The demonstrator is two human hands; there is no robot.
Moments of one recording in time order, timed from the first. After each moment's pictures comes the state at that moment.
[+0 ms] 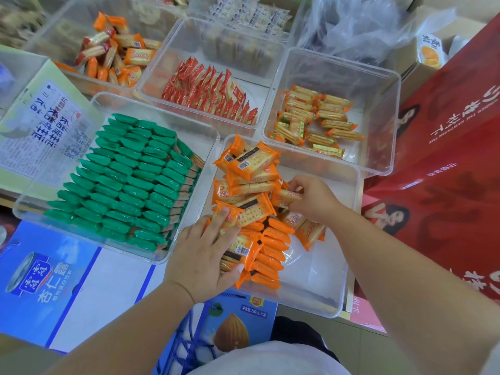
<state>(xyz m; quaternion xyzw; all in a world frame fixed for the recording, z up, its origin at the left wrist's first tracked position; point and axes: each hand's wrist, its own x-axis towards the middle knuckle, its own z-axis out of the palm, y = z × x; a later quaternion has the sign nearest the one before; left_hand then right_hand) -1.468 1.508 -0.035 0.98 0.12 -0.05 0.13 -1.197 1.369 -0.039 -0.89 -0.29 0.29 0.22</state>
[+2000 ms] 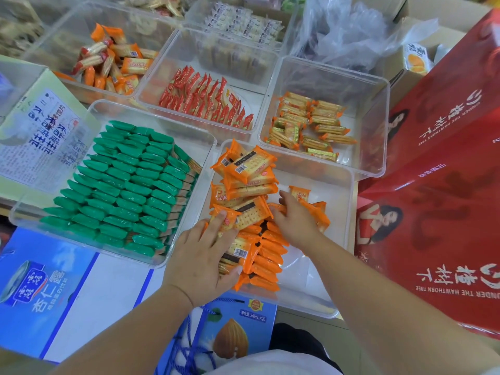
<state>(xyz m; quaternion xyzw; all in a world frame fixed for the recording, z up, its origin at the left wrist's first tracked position) -1.469 1.507 -0.035 0.98 0.13 -0.04 0.14 -1.257 1.369 -0.060 -0.89 -0.22 0.29 0.29</state>
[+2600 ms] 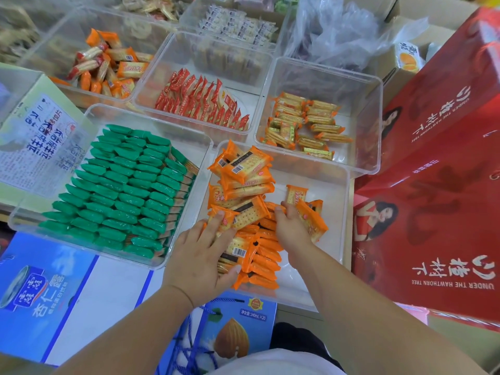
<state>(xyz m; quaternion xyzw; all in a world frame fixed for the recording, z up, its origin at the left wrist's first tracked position) -1.471 1.508 -0.038 0.98 0.13 -0.04 0.14 -1.286 1.370 -0.059 -0.84 0.02 0.34 0.43</state>
